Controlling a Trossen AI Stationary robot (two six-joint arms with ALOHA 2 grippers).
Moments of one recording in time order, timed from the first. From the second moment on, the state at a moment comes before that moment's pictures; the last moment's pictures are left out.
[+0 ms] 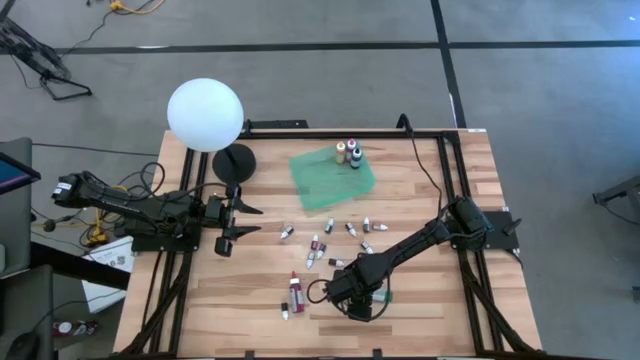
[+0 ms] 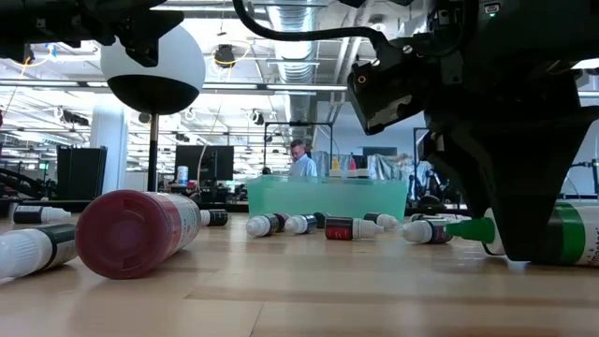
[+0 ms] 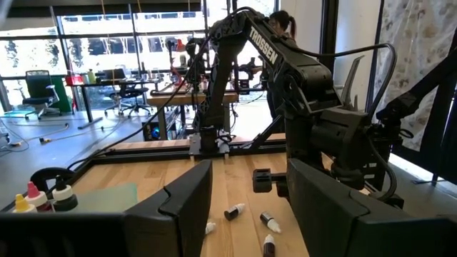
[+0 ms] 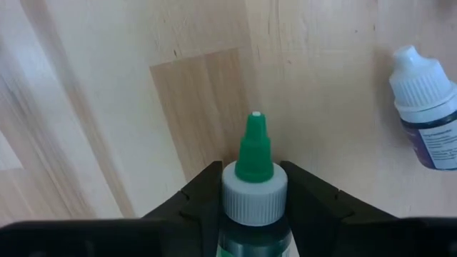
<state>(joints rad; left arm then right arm) -0.18 0.58 0.21 0.48 -0.09 0.05 0.46 2.12 1.51 -0.94 -0.14 0.59</state>
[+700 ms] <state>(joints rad) -0.18 0.58 0.21 0.48 -0.09 0.05 0.46 2.12 1.53 -0.93 -0.13 0.57</state>
